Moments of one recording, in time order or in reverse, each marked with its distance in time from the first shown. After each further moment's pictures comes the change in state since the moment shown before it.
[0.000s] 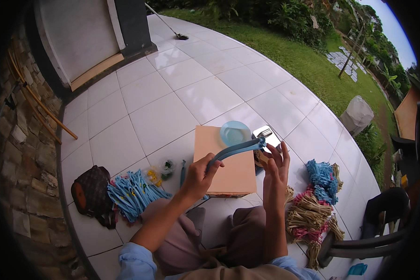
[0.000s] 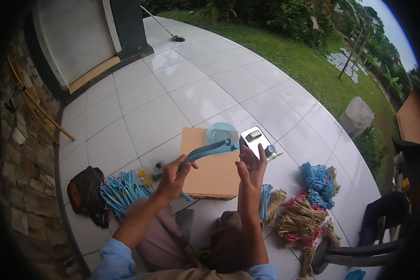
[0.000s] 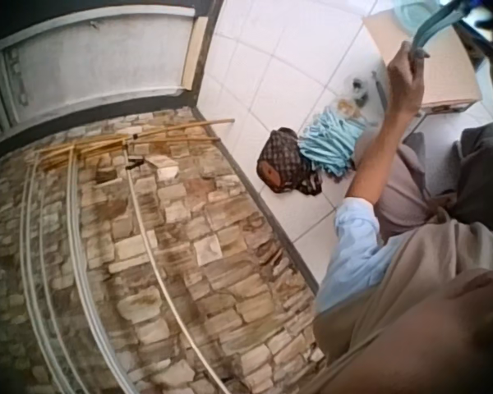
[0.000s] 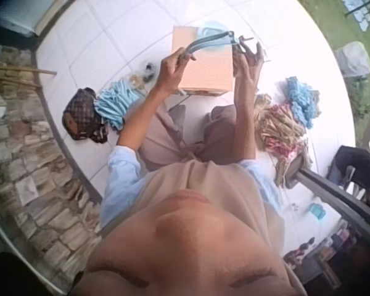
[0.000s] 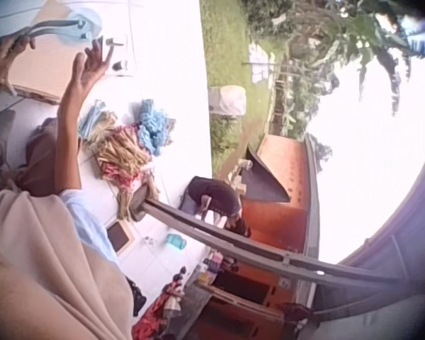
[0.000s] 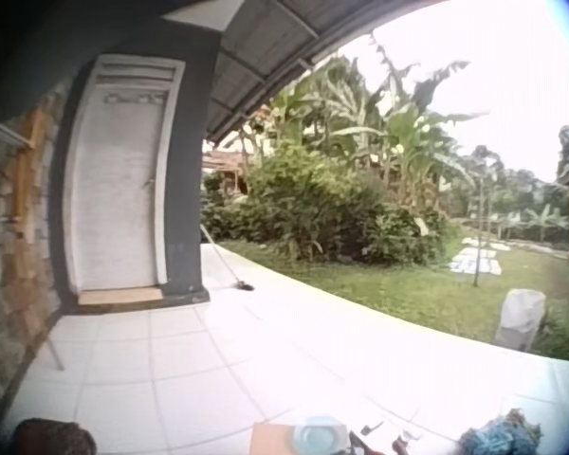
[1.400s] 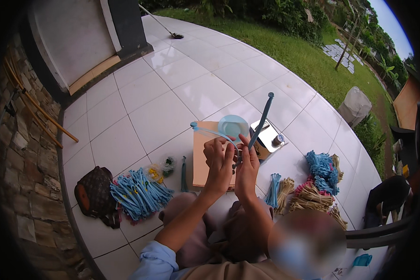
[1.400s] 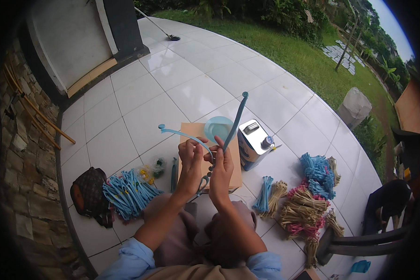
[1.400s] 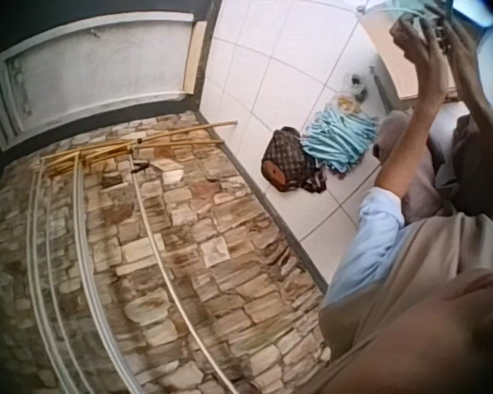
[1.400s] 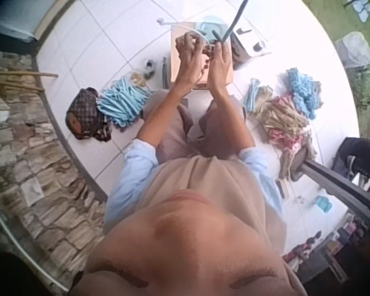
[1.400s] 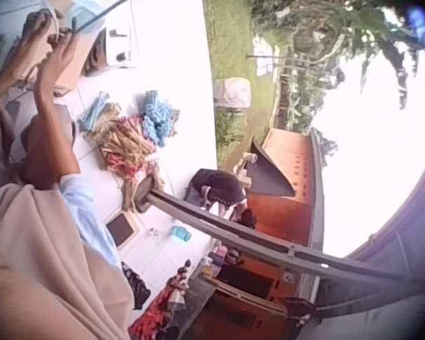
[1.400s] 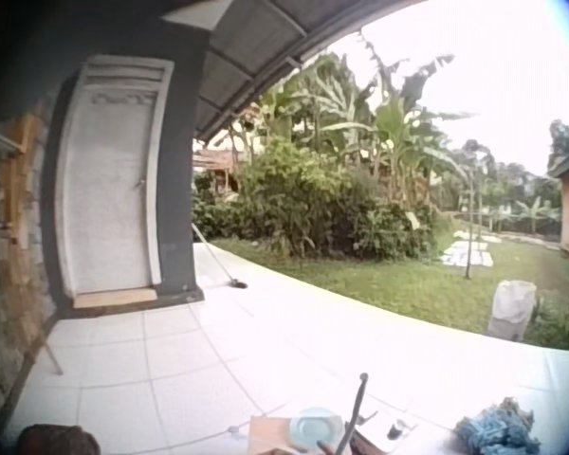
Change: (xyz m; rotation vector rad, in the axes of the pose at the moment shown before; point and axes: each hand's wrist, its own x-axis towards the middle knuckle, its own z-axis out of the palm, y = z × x) left_hand 0.006 0.011 0.053 0.003 0.132 -0.163; right_hand -0.005 0.049 0.039 0.125 0.070 0.131
